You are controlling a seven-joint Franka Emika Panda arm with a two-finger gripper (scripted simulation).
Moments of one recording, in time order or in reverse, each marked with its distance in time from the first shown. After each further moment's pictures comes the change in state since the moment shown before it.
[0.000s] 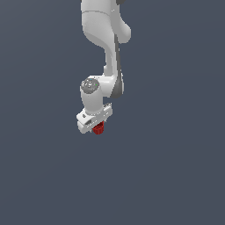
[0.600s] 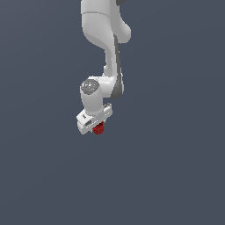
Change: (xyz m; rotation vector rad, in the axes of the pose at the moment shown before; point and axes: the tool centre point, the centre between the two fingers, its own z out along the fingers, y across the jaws) arm 0.000 0.001 0.003 -0.002 0.001 0.000
